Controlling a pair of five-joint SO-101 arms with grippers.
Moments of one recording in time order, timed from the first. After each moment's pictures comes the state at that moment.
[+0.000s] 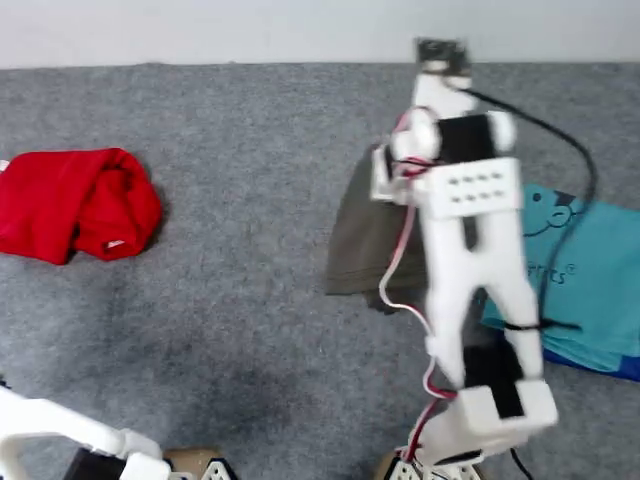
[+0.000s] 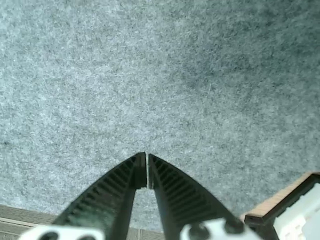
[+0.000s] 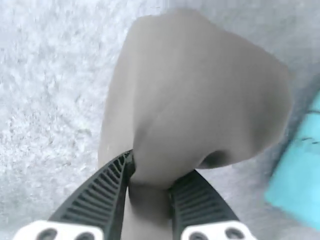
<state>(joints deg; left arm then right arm) -72.8 -23.3 33.8 84.6 -55.0 -10.8 3.3 -28.7 100.6 -11.8</state>
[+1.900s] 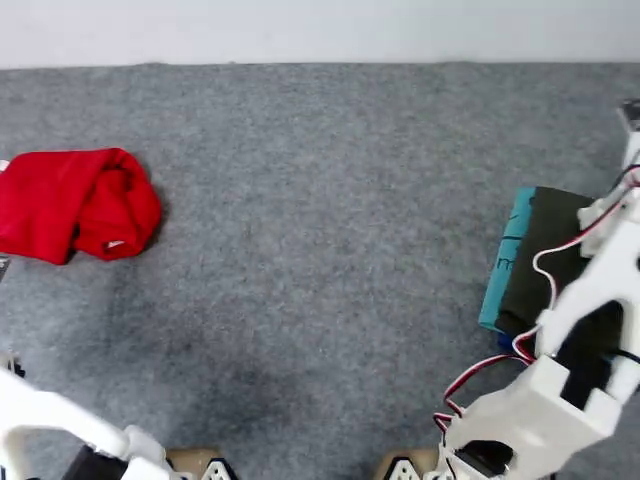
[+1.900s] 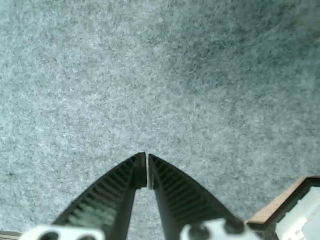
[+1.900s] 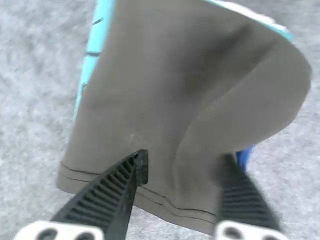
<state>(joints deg) -66.3 -23.3 33.8 84.6 -55.0 31.6 11.8 -26.5 100.5 31.5</state>
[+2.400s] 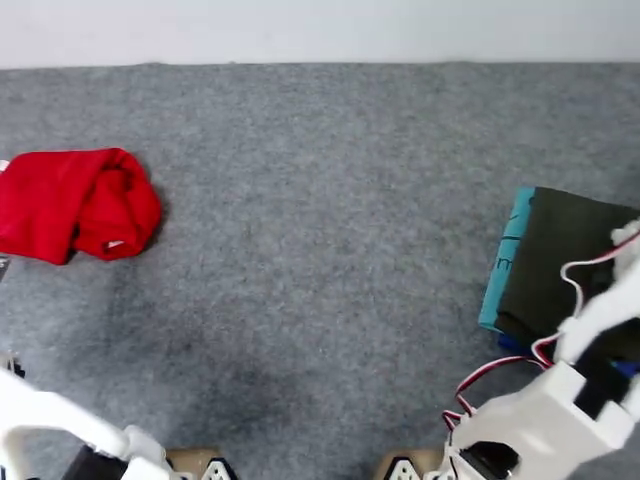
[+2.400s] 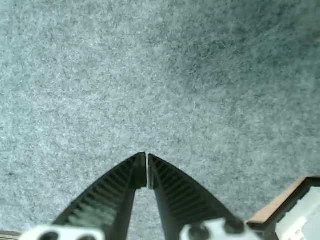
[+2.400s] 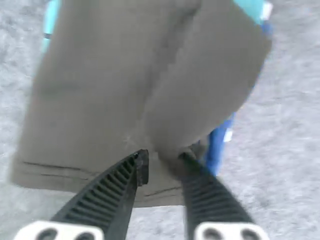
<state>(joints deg) -66.3 -23.3 33.8 84.6 -55.0 41.5 11.8 -25.0 95.2 37.3</state>
